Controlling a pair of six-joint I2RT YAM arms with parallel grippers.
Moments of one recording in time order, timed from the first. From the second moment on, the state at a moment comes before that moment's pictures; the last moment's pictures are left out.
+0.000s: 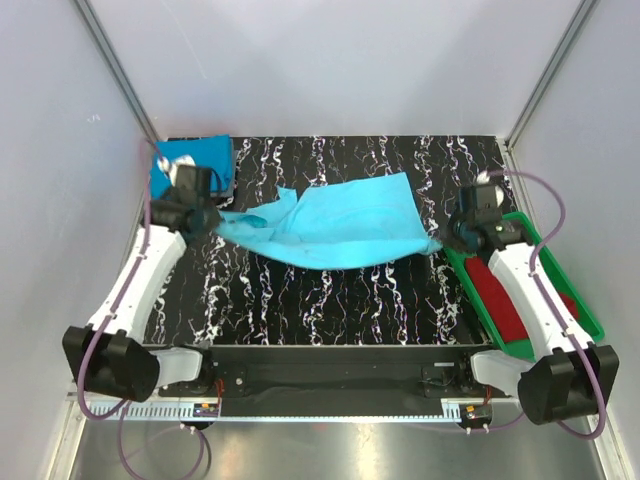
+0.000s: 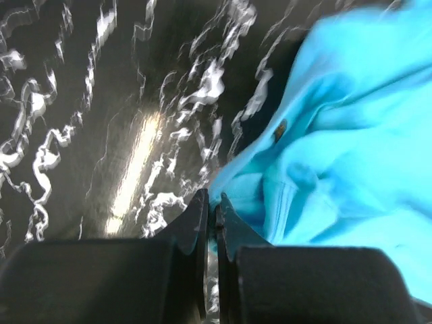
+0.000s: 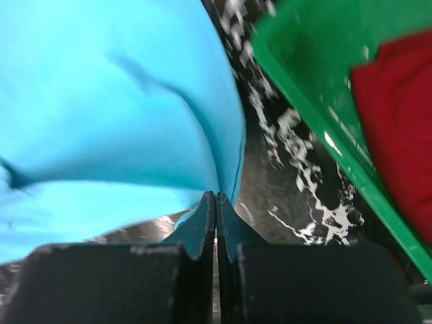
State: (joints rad) left arm -0.19 1.24 1.09 -0.80 -0.34 -0.53; right arm 0.17 1.14 0.94 -0.72 0.12 0.62
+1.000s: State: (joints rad) left arm -0.08 1.08 0.81 -0.77 -0.16 -0.54; right arm 0.12 0.99 0.78 -0.75 -0.06 0.70
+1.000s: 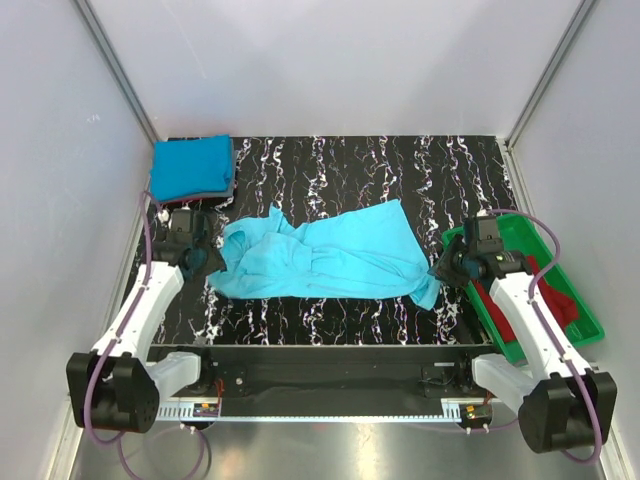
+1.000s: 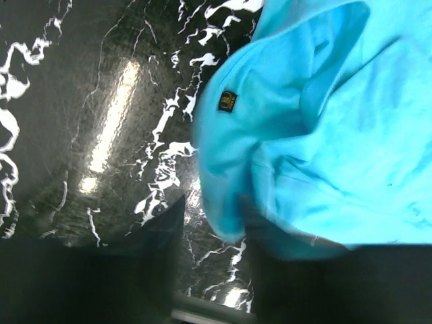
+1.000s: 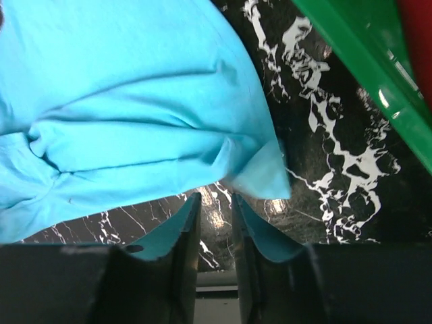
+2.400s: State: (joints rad) left arm -0.21 1.91 1.30 -0.50 0.17 -0.13; right arm 0.12 1.19 0.84 -0.61 -0.26 0.56
